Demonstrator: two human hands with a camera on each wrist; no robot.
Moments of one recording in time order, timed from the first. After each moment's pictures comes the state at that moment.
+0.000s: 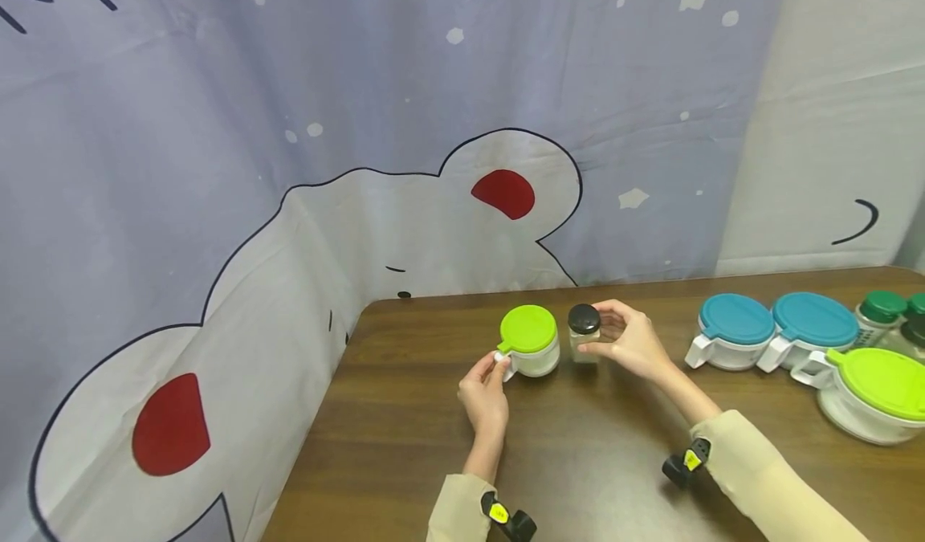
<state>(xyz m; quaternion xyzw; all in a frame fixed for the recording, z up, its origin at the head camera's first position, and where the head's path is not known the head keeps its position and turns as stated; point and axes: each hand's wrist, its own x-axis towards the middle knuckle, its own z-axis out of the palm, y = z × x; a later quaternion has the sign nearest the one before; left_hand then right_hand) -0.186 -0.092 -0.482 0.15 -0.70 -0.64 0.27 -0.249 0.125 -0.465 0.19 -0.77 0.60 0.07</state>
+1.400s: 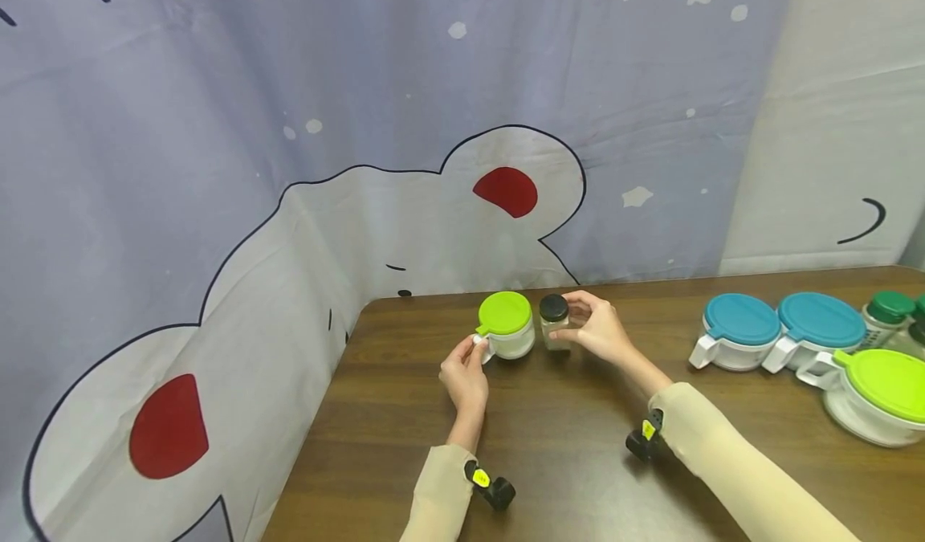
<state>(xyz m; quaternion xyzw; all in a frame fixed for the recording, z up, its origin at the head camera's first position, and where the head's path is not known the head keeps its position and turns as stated) -0.220 -0.126 -0.483 0.17 -0.72 -0.61 0.29 -0.286 0.082 -0.476 0.18 -0.78 0.60 0.07</state>
